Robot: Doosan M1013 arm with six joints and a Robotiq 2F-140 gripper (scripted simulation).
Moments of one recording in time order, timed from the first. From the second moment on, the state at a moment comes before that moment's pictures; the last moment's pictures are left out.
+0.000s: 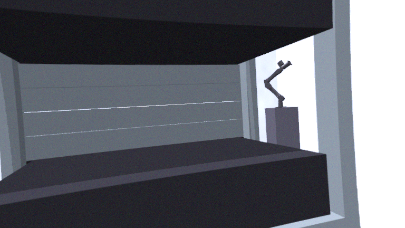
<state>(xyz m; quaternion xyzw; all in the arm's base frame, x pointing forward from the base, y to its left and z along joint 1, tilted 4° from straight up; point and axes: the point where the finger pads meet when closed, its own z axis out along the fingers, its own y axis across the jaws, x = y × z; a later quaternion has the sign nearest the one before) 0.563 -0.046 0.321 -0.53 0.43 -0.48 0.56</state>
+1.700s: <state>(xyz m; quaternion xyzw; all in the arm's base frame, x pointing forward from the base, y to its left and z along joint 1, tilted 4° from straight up) 0.688 0.074 0.342 -0.53 0.43 -0.47 0.56</state>
